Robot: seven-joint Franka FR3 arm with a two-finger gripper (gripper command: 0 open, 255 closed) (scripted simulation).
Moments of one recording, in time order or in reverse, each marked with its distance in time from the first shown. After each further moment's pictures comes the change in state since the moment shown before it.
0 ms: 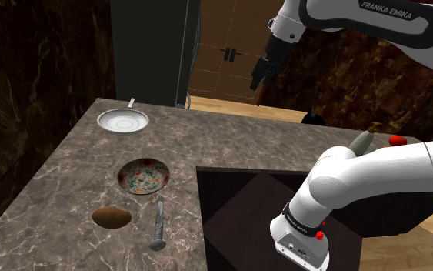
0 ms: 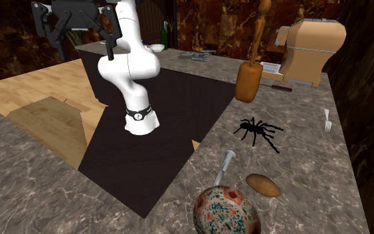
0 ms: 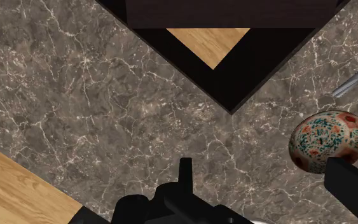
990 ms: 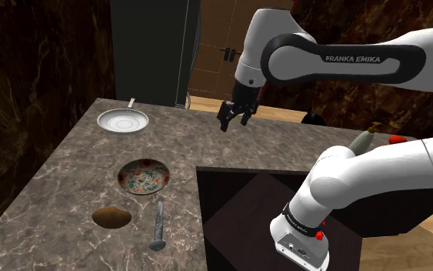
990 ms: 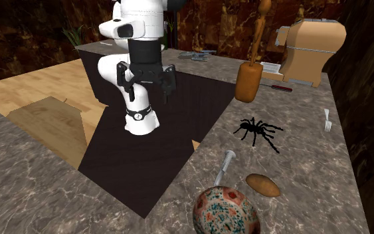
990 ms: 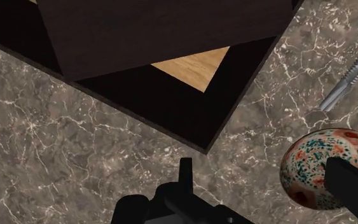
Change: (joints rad) arm 0.022 0.036 0.270 -0.255 0.157 0.193 0.420
